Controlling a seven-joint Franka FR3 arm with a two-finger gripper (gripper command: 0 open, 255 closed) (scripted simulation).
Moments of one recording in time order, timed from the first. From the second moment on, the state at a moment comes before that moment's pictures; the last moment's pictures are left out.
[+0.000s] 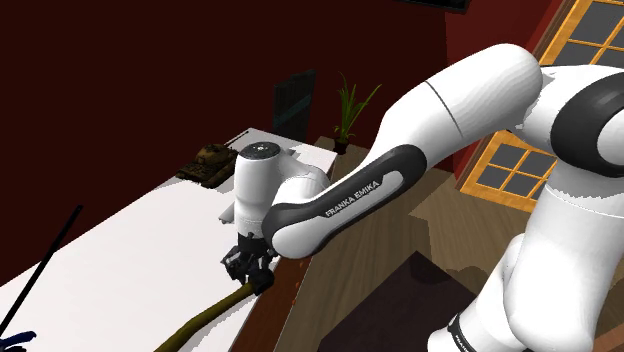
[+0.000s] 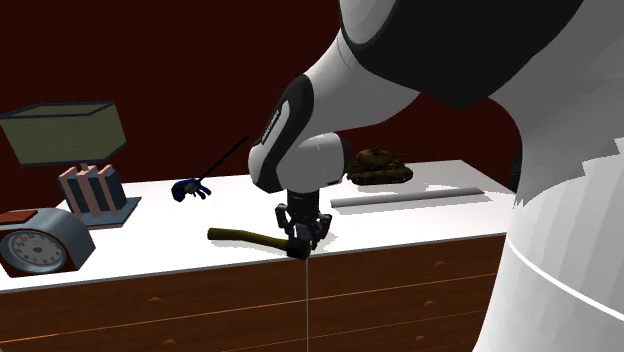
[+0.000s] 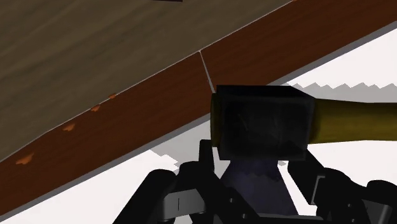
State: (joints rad) arm 0.23 0.21 0.43 -2.20 -0.10 2.40 0.72
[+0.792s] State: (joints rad) arm 0.21 0.11 0.45 -2.17 -0.04 2.27 0.68
